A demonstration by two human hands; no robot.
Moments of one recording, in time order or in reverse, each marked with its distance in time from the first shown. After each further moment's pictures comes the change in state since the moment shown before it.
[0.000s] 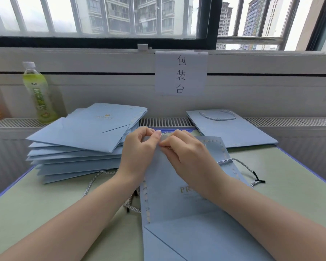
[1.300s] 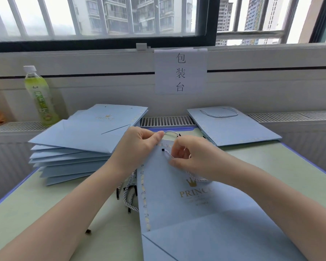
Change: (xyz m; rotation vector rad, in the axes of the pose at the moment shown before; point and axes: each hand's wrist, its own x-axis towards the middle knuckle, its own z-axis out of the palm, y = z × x) left_hand 0.011 0.007 -0.023 0.235 -0.325 0.090; right_hand 0.006 0.010 -0.028 0.288 -0.514 0.432
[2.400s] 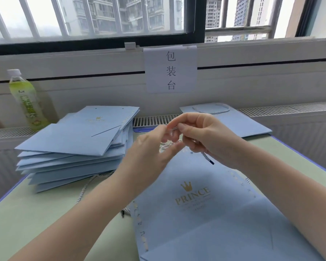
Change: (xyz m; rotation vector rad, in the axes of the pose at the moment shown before) left_hand -0.017 0.033 0.026 0.251 -0.097 0.118; right_hand -0.008 0.002 -0.034 0.757 0.056 0.064
